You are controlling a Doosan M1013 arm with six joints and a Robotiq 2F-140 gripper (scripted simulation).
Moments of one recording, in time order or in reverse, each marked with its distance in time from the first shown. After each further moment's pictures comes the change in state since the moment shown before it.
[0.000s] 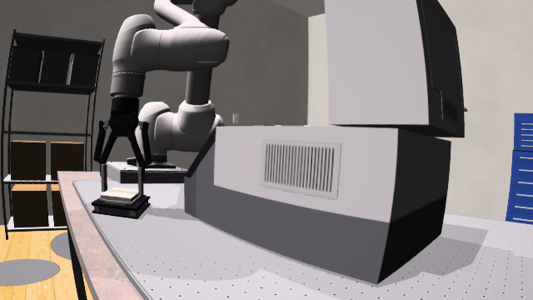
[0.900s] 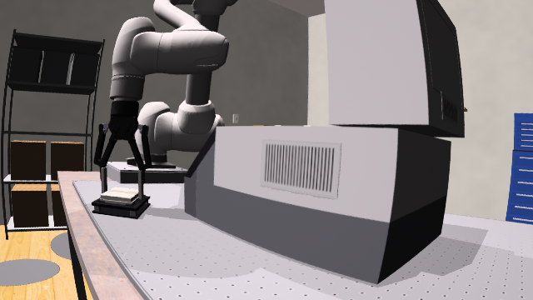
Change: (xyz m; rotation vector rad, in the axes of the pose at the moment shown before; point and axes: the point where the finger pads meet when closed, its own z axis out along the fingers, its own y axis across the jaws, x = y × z) arm 0.000 0.000 0.008 0.000 0.000 0.000
